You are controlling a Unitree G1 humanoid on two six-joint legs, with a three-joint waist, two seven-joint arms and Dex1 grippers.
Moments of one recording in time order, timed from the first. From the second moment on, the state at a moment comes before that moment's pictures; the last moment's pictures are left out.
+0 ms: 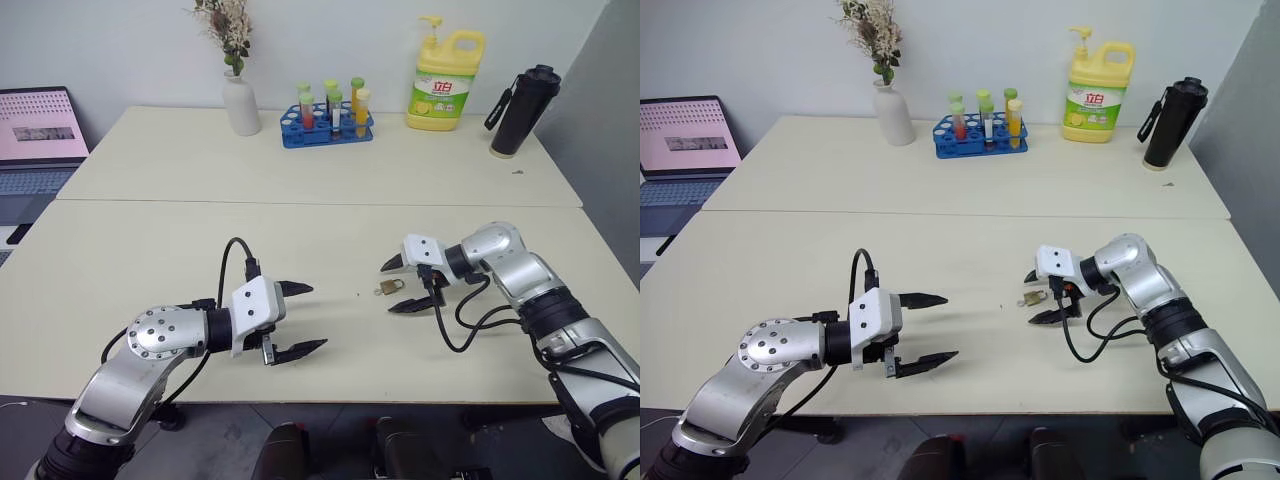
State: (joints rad) left arm -0.08 0.76 -0.08 -0.50 -0.31 0.36 -0.94; right arm -0.86 -0.54 0.44 0.62 0.00 0.00 1.40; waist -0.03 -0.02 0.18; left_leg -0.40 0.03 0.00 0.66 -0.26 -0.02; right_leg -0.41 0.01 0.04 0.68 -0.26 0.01
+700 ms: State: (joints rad) left arm -0.05 0.76 -0.08 -0.51 -0.28 0.34 -0.91; right arm -0.95 -0.47 0.42 0.88 -0.09 -0.21 1.41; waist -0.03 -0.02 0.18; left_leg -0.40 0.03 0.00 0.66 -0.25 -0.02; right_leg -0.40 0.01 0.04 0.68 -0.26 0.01
